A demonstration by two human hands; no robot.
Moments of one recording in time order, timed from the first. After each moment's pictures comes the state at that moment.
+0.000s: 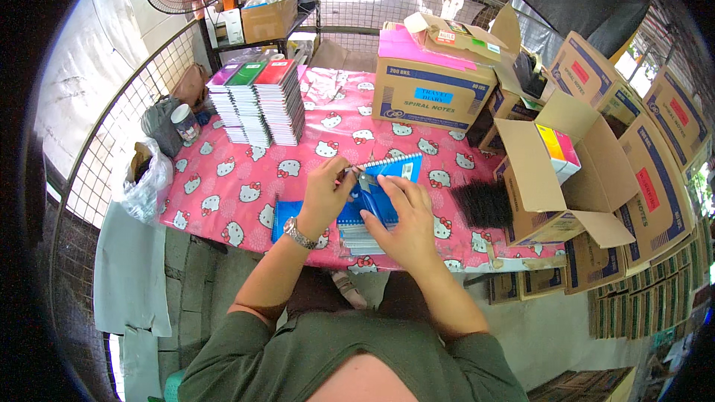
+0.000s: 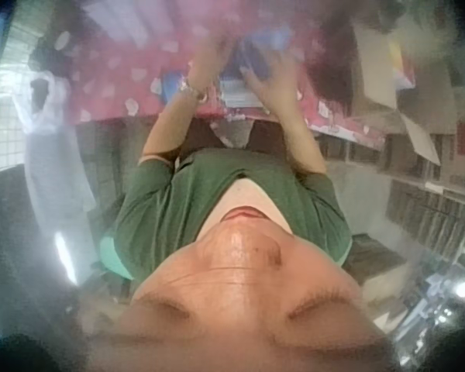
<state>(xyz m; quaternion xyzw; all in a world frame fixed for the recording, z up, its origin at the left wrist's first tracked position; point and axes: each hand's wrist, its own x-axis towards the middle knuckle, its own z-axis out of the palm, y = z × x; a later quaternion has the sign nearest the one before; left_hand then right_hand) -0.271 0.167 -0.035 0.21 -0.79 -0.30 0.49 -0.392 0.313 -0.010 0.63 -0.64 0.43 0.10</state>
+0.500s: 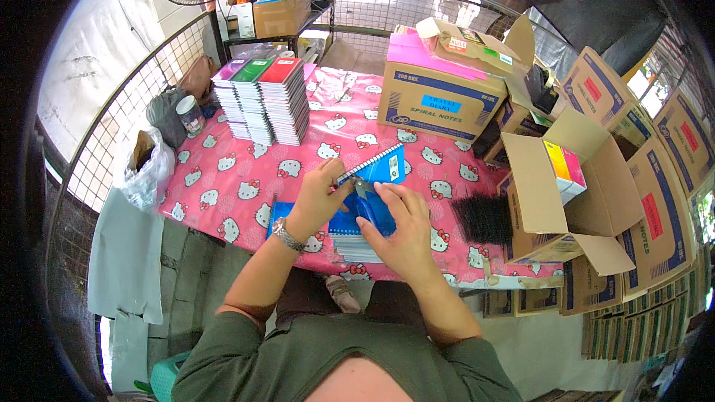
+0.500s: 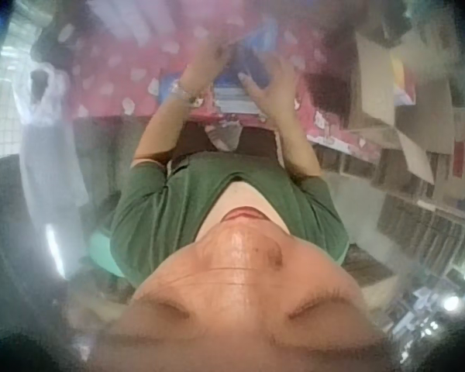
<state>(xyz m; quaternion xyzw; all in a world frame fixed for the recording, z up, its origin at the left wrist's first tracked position) -0.273 0.166 -0.022 0.22 -0.78 -0.37 0.45 -0.410 0.304 -0.010 0.65 -0.62 0.44 0.07</state>
